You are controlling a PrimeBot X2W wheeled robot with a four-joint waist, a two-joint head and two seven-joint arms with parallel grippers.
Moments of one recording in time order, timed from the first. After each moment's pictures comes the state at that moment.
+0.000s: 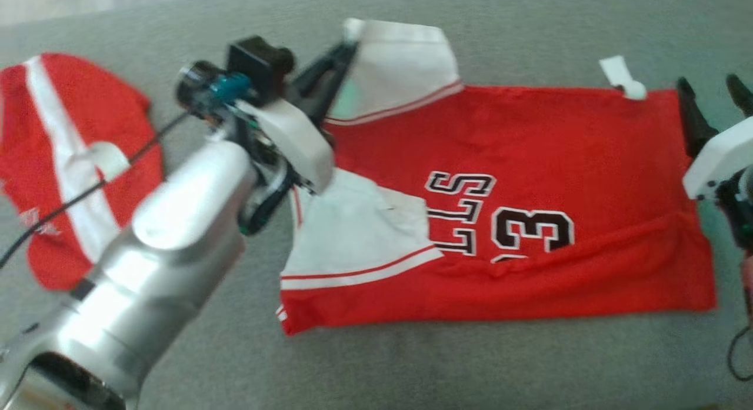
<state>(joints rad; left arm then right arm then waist) -0.94 0.26 -0.90 0.53 -0.72 -0.09 0.02 -0.52 -0.34 -0.01 0.44 0.28 0.13 0.23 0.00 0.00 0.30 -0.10</state>
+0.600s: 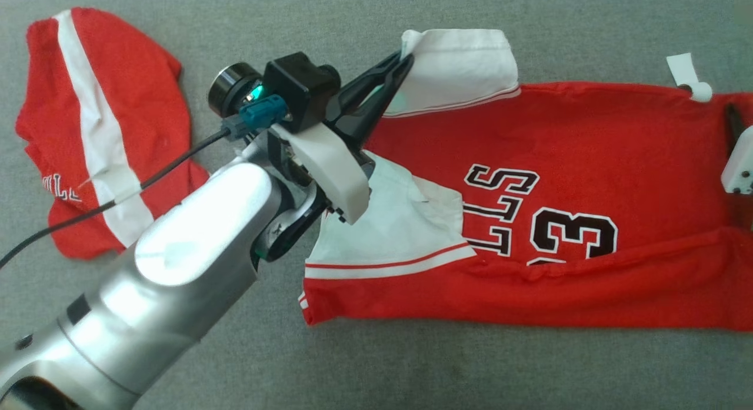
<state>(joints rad) -0.89 0.32 -0.94 0.17 -0.72 0.00 0.13 -0.73 -0.39 -0.11 0.90 0.09 0.13 0.26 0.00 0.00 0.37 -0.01</state>
